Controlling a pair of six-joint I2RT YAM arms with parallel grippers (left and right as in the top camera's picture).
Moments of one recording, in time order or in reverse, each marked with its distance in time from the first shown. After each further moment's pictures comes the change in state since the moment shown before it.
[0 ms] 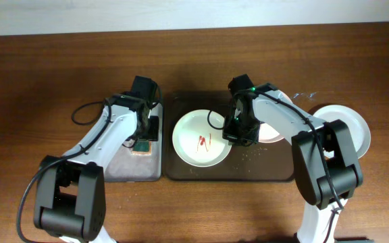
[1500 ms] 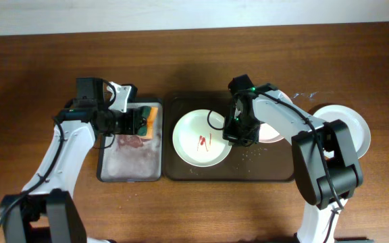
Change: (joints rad) left arm 0.284 -0.195 -0.134 0.203 0.670 0.299; right arm 0.000 0.000 0.000 -0.004 0.000 -0.024
